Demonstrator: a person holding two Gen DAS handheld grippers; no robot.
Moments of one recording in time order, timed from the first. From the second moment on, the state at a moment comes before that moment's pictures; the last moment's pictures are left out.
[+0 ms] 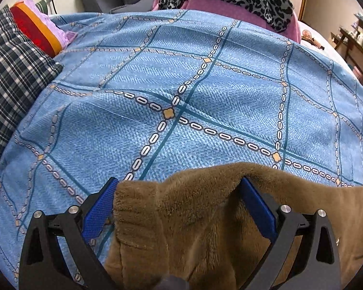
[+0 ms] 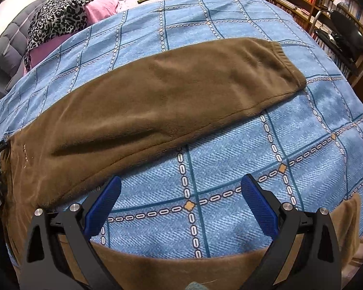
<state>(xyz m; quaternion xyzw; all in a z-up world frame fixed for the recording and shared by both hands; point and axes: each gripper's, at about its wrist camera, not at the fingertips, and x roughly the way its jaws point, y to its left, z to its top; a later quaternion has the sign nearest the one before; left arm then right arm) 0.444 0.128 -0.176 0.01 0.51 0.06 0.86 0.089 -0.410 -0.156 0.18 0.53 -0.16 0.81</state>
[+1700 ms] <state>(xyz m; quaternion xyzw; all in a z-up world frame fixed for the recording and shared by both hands) 0.383 0.152 -0.128 -0.09 0.45 -0.05 0.89 0.124 -0.496 -0.174 0.32 0.51 -0.16 0.78</state>
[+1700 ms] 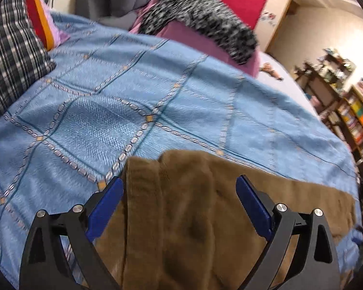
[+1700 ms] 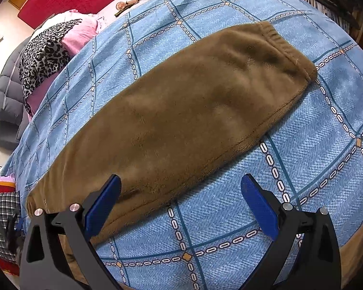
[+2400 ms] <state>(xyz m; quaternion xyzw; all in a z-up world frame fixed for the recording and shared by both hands) 0.336 0.132 -0.105 -0.07 0.46 -0.14 0.87 0.139 -0.532 -0.177 0.33 0.48 -0.20 0.78</state>
